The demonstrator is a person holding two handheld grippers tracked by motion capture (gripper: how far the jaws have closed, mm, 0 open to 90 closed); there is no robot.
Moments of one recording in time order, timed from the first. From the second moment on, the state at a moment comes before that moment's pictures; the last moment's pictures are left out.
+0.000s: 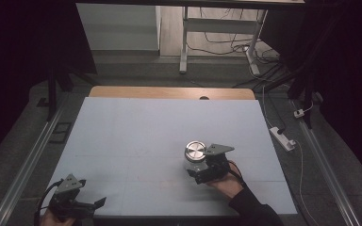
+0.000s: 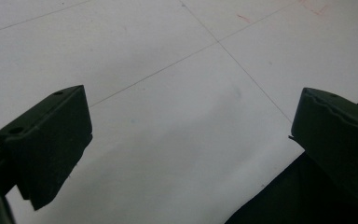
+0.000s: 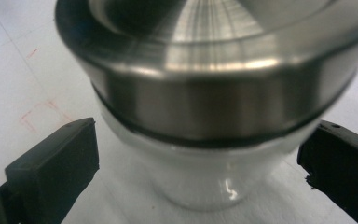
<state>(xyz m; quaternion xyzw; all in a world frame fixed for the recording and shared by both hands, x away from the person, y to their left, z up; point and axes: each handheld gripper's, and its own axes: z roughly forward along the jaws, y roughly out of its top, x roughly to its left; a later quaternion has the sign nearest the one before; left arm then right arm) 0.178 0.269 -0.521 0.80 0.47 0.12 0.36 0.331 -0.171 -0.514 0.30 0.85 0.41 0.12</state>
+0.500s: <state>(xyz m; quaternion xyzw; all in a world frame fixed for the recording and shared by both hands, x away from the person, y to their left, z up) 0.179 0.268 -0.522 0.80 0.47 0.12 0.36 0.338 -0.169 -0.520 0.30 0.85 0.42 0.12</state>
